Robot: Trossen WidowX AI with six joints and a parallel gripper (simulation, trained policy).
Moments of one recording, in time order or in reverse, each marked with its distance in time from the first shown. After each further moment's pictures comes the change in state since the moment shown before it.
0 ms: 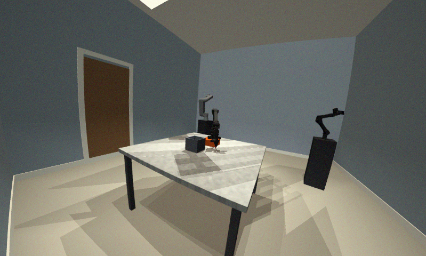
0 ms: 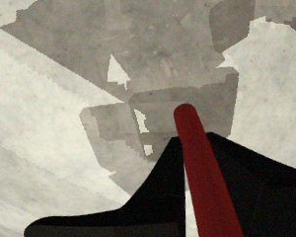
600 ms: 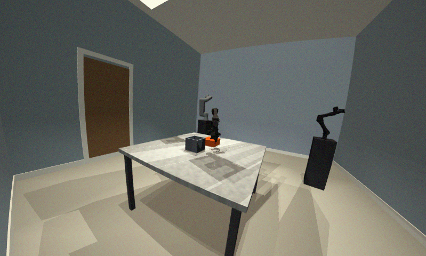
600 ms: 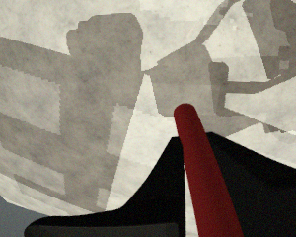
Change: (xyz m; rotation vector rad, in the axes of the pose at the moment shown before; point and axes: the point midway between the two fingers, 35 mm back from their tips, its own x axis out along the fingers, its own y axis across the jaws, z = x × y) arm -0.066 0.046 -0.015 -0.018 0.069 0.185
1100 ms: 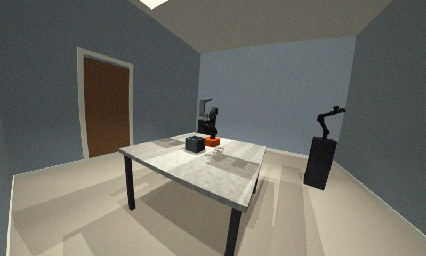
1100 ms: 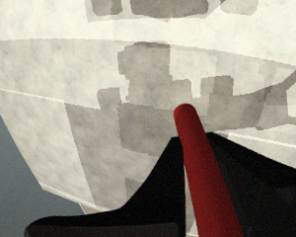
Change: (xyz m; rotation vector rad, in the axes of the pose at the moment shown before) arm -0.062 0.045 0.028 -0.030 -0.058 0.134
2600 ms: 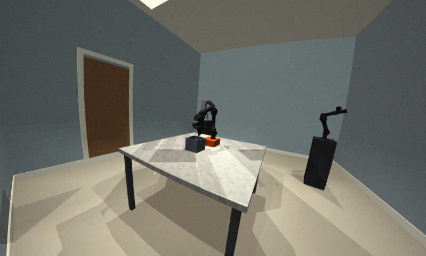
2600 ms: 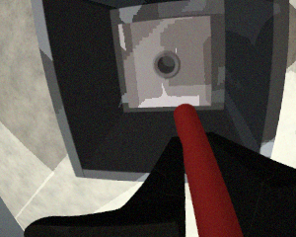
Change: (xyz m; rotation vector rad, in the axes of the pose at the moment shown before) arm -0.007 0.005 0.142 0.057 -0.183 -0.156
